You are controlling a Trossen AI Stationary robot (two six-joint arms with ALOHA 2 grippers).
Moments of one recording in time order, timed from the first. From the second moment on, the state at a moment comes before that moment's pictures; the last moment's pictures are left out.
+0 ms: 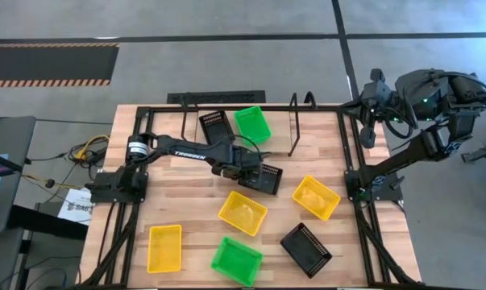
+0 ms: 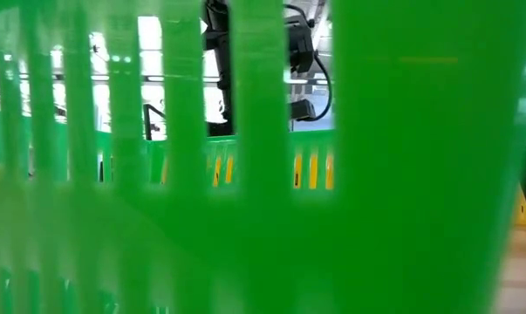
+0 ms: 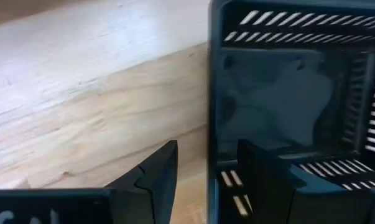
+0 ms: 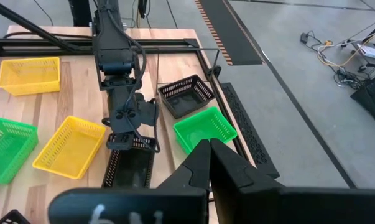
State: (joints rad) left arm 0.06 2.05 1.54 -0.81 -0.09 -1.21; right arm 0.06 1.29 2.28 -1.57 0.39 0.03
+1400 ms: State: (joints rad) left arm 0.03 2.05 2.25 -1.42 -0.17 -0.76; right arm 0.06 1.29 2.28 -1.57 0.39 0.02
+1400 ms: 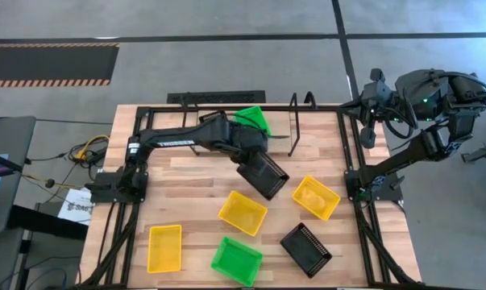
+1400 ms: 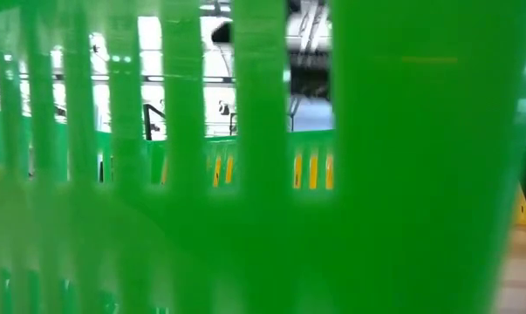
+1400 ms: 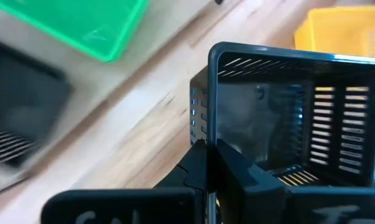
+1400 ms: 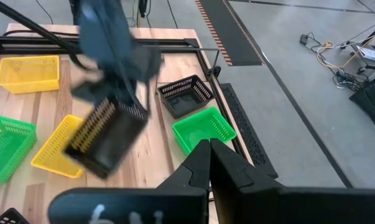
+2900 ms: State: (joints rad) left arm 0.75 1.84 1.96 -1.45 0.13 0.24; right arm 0.06 1.37 2.28 -1.57 0.40 0.18
